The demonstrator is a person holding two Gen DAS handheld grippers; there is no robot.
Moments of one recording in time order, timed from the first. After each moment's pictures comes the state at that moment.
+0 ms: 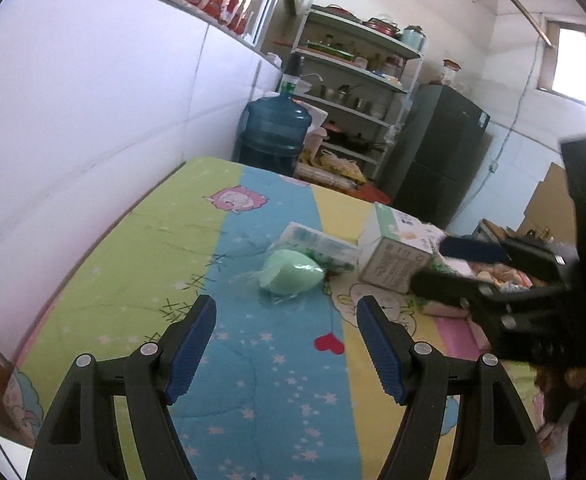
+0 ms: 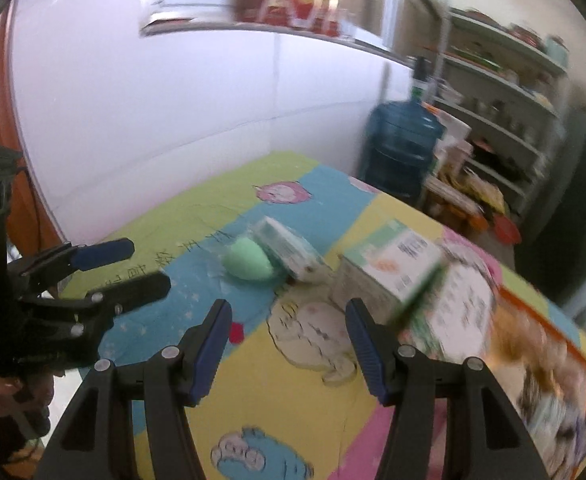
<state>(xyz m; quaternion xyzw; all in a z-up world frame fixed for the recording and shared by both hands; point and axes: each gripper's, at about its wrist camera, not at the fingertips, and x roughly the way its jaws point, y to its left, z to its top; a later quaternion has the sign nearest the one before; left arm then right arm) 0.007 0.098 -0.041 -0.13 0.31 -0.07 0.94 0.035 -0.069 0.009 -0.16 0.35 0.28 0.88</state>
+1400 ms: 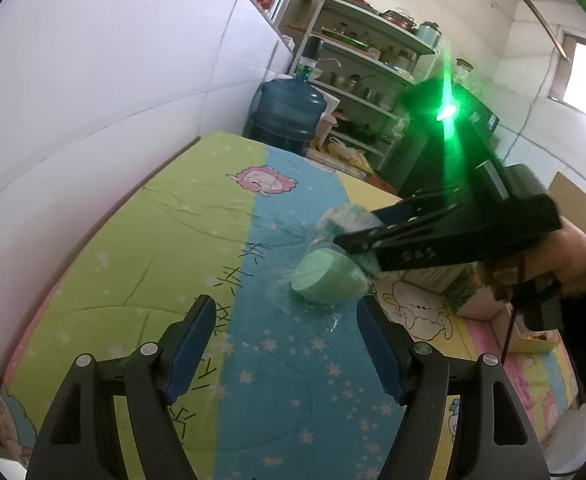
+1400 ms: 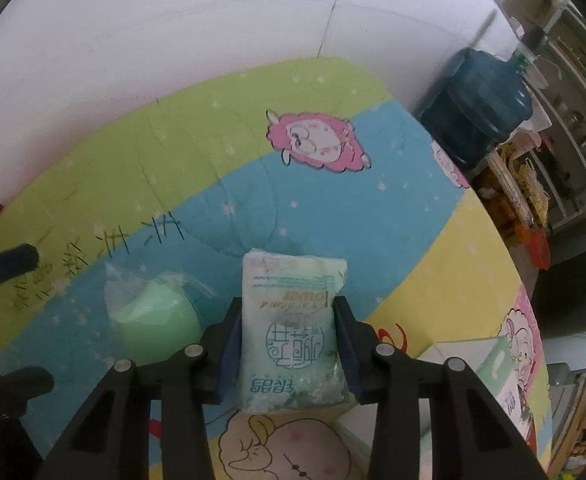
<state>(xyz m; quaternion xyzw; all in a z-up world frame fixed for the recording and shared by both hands) 0.035 0.131 -0.073 -0.15 0.33 -0.07 0.93 0.164 0.023 -0.056 -0.29 0.48 0.29 0.77</state>
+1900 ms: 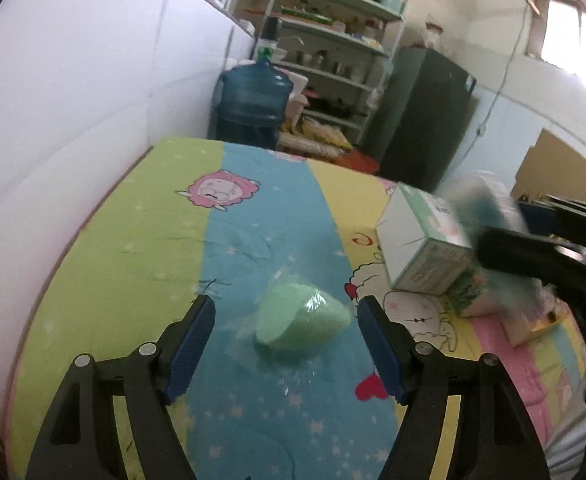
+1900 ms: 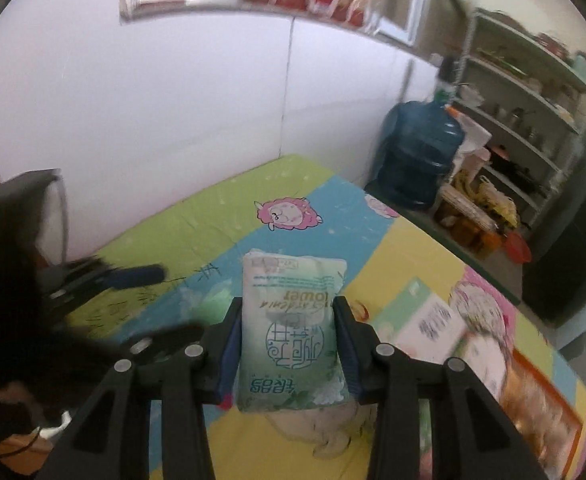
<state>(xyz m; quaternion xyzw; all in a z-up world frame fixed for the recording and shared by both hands) 0.094 0.101 -0.068 -0.09 0.36 -0.12 0.92 0.071 -0.053 0.021 -0.16 0.36 0.27 0.88</state>
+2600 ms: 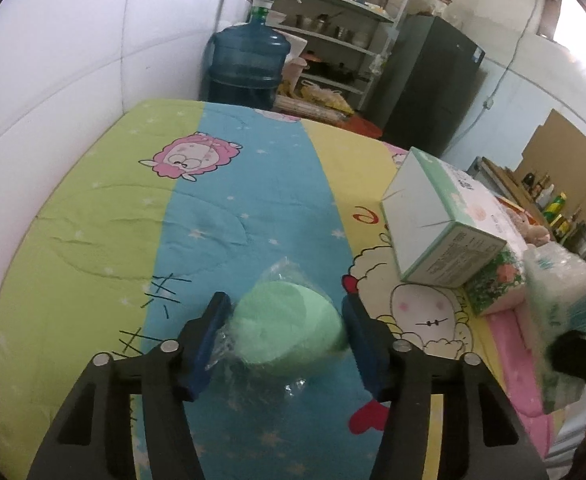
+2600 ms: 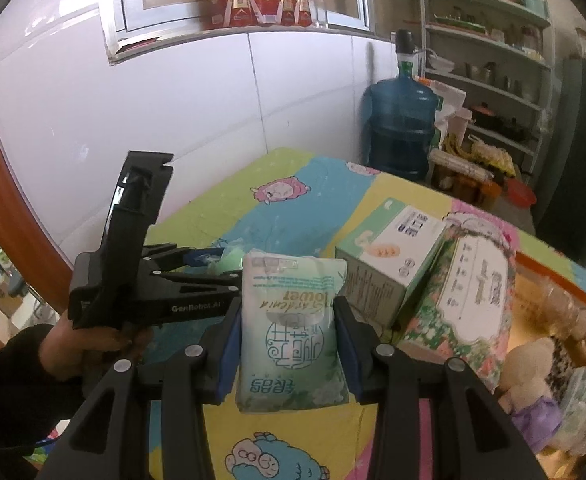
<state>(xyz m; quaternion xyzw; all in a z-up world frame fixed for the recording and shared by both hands) 0.125 0.076 -0.091 -0.09 0.42 -0.12 0.90 0.039 -0.105 0.001 -0.05 0.38 0.27 0.88</state>
